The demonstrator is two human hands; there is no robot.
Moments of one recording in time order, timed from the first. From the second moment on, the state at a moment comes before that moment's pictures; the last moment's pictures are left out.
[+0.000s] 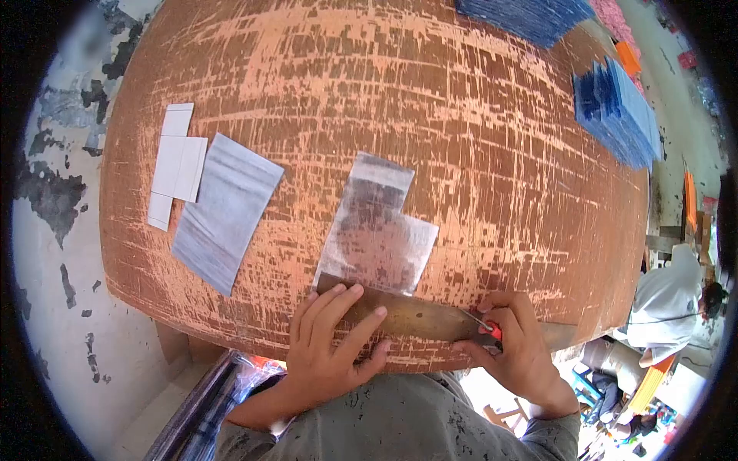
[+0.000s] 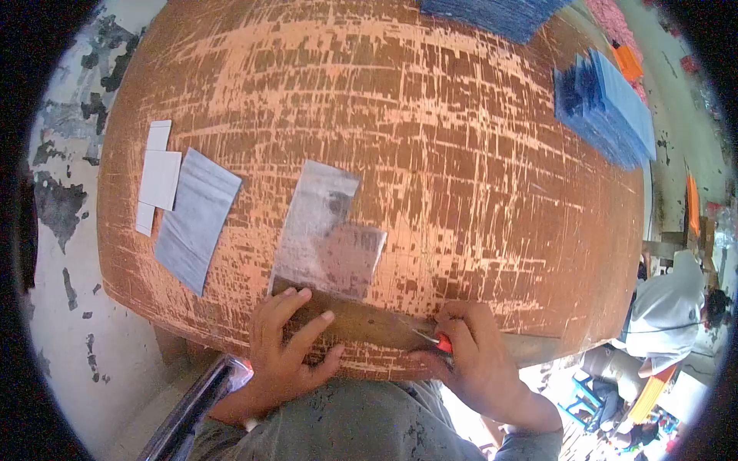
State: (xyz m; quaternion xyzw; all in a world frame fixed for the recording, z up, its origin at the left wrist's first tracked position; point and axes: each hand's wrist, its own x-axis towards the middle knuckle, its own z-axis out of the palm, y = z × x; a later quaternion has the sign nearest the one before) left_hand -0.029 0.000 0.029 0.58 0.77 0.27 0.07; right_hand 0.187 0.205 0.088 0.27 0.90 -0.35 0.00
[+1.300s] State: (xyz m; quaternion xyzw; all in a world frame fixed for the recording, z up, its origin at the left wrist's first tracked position) left_hand -0.050 0.022 0.046 0.52 0.83 0.19 0.07; right_hand 0.252 0.226 0.089 0.48 0.77 -0.41 -0.11
